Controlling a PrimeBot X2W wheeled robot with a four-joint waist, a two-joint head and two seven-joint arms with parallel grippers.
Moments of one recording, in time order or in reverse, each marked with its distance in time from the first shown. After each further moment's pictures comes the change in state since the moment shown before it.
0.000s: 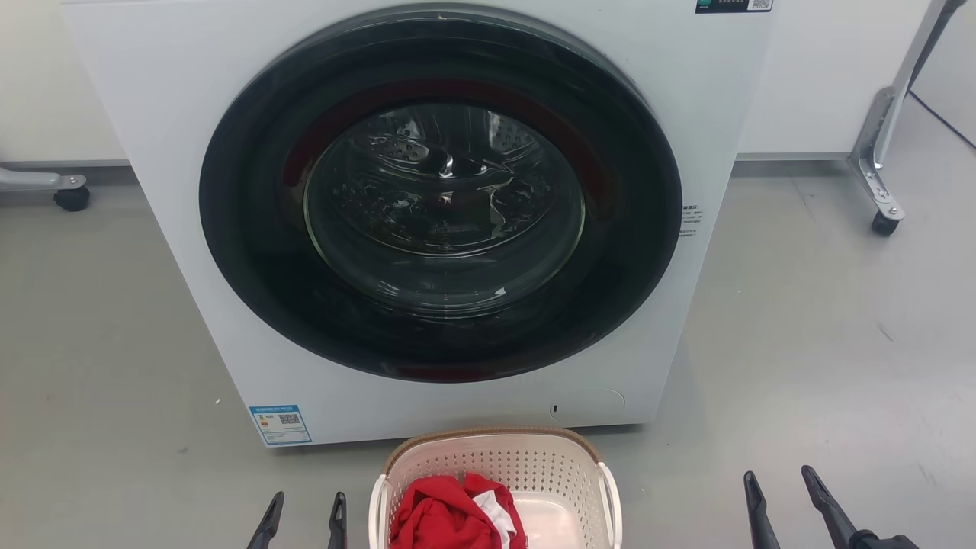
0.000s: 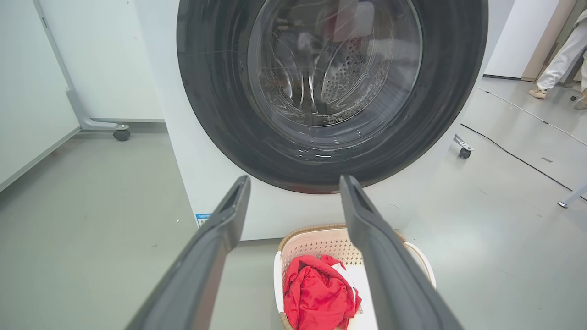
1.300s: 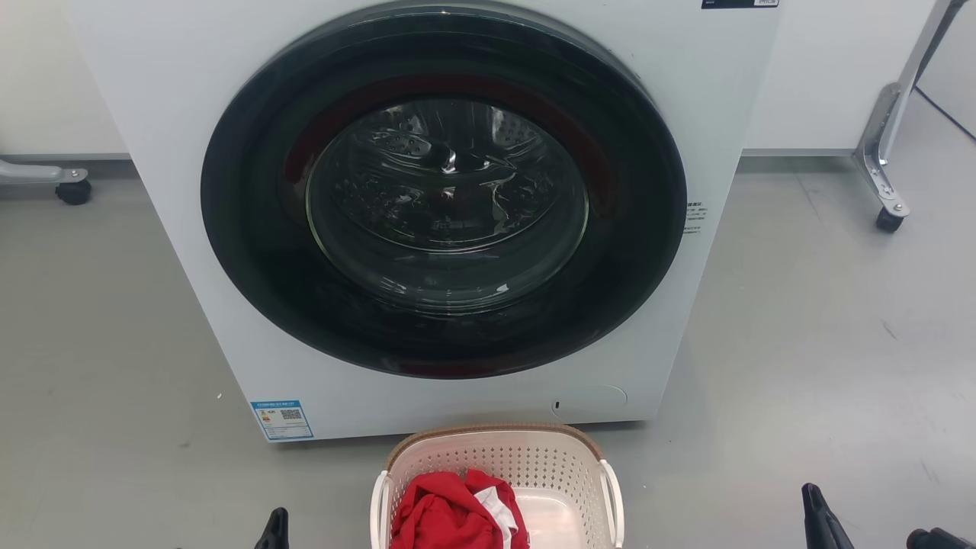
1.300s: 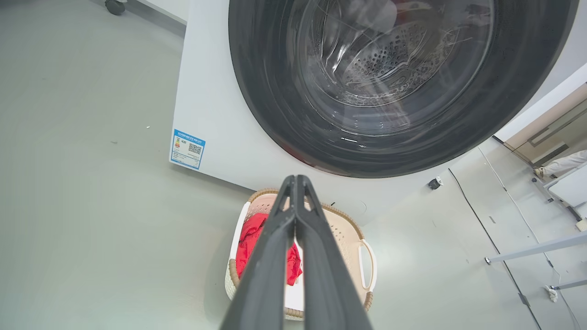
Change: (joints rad) left arm -0.014 -0.037 0.112 0.077 -0.391 -0.072 0.101; right arm -0.011 0.074 -0.133 0.068 0.399 0.070 0.123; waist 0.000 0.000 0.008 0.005
